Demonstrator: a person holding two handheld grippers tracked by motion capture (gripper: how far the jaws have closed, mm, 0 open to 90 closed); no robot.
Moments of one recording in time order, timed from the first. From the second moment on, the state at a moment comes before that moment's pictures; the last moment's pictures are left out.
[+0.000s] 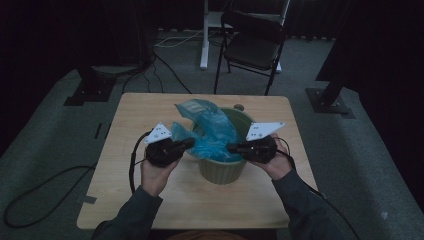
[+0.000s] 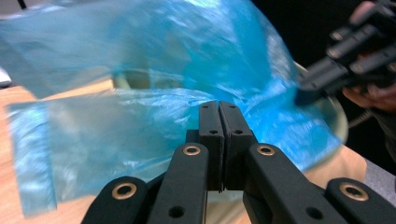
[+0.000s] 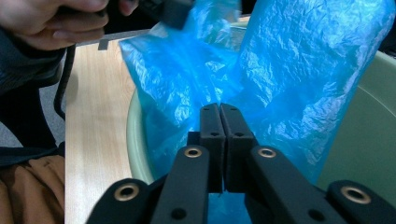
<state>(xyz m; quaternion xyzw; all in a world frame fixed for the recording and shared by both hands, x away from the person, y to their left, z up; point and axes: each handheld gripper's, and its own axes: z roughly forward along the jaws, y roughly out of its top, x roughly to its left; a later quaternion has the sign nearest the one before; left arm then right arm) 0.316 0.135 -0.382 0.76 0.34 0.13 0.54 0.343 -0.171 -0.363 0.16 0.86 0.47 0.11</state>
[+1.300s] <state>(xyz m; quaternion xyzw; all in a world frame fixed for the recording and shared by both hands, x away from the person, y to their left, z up) 0.297 0.130 -0.393 0.76 0.32 0.13 0.55 0.366 -0.121 -0.335 0.18 0.90 0.35 0.19</state>
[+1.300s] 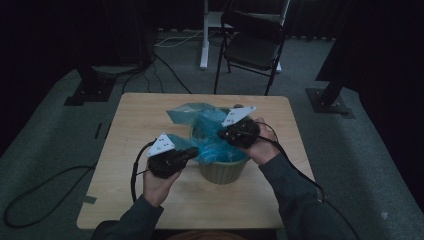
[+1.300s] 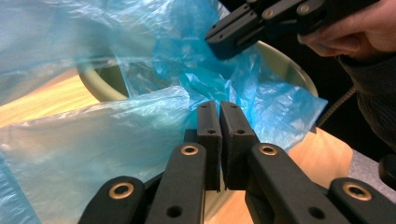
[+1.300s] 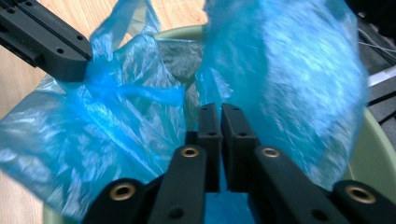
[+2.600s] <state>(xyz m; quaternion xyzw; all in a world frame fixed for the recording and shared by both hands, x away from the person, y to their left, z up) 0.326 0.144 -0.361 0.75 0.33 0.16 0.55 0.354 -0.159 -0.345 0.23 0.88 0.40 0.14</state>
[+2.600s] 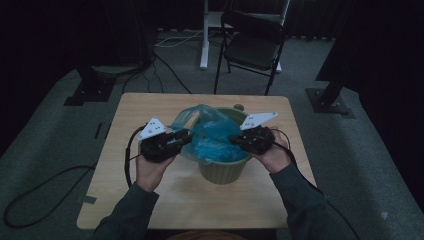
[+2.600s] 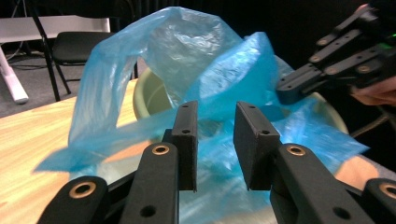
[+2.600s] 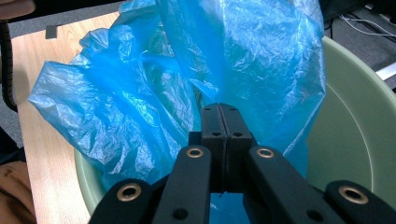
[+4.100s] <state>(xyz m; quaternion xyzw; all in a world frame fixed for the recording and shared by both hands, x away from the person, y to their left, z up) 0.360 0.126 -0.372 0.77 0.38 0.19 0.47 0.351 -0.163 -0.343 0.22 0.87 0.41 0.15</state>
